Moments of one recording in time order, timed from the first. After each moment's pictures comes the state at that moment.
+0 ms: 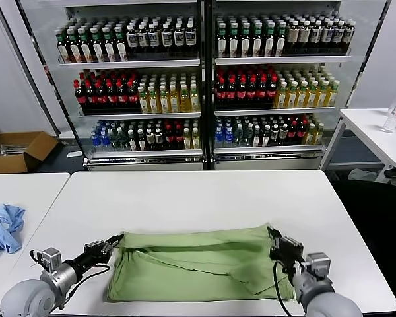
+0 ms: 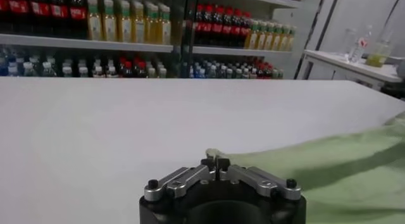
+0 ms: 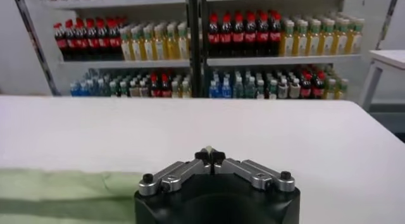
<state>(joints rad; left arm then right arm) 1.42 -0.89 -0.62 -1.82 -0.69 0.38 0.38 -1.52 1.11 0.46 2.26 0.49 -0.55 0.24</state>
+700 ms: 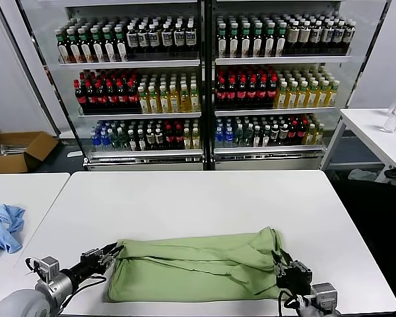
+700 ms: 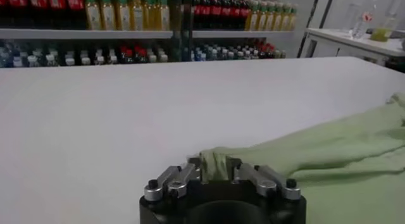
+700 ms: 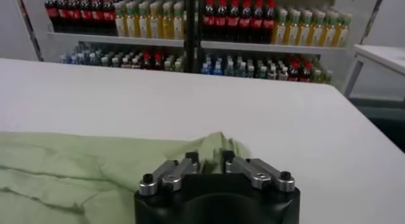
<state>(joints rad) 1.49 -0.91 -0.67 -1.89 -0.62 0.40 0.35 -1.68 1.11 0.49 2.34 0.38 -0.51 0.25</state>
